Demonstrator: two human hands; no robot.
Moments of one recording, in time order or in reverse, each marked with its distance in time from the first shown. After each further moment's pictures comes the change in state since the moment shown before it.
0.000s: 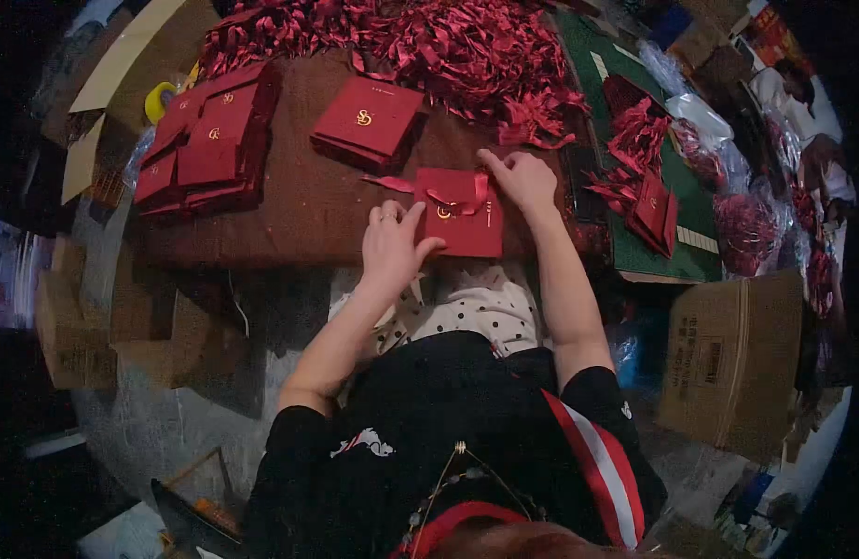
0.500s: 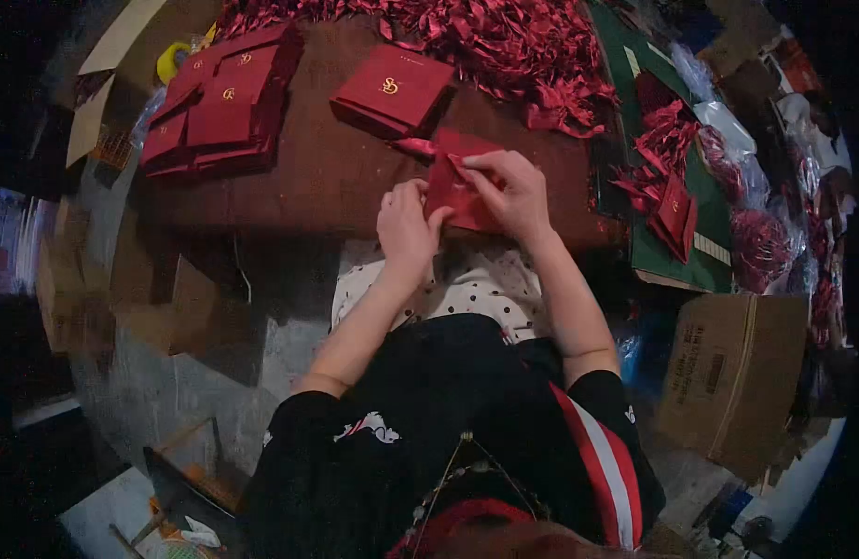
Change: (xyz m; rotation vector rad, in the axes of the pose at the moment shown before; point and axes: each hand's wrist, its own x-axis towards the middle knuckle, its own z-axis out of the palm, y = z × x) left_hand -0.008 0.004 0.018 -0.195 0.205 -0.277; right_hand -0.063 -0.042 0.013 0.628 0.182 -0.682
